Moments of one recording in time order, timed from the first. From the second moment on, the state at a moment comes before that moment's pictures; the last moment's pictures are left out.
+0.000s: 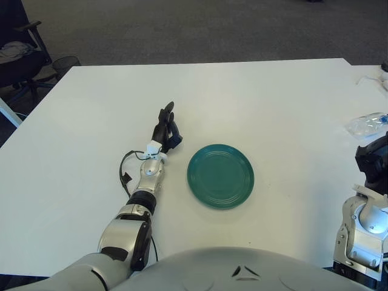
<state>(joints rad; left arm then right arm) -0.36 -0.01 0.05 0.97 0.02 -0.65 -0.02 0.24 -0.02 -0.44 -0.44 -0.02 -0.40 -0.26</state>
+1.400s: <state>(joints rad) -0.37 -0.01 0.05 0.98 0.01 -0.66 0.00 0.26 0.05 -0.55 -0.37 -0.03 -0.42 -0.40</state>
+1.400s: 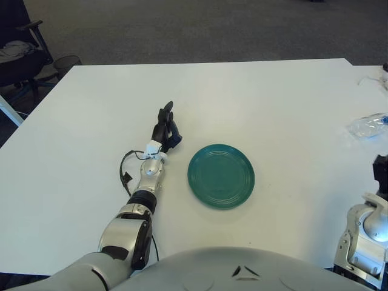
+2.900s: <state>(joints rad) -0.34 -0.01 0.04 0.93 0.03 -0.67 0.05 0.08 0.03 -0.39 -0.11 -0.21 -0.38 -0.52</state>
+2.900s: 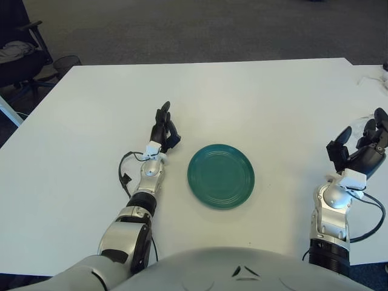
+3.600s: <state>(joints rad) -0.33 0.00 0.03 0.90 0.04 -0.67 0.05 -0.15 -0.18 -0.47 0.14 -0.14 -0.22 -0.47</state>
